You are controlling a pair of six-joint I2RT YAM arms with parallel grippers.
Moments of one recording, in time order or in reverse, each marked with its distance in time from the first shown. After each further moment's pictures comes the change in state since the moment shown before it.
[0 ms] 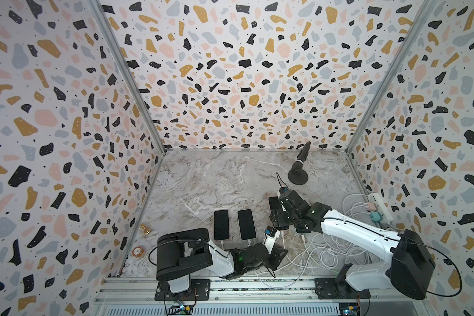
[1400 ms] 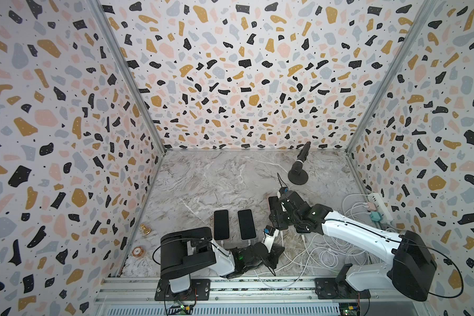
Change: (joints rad) left arm 0.008 0.033 0.000 0.012 0.000 -0.012; right arm 0.000 -0.013 -0.021 0.034 0.001 -0.007
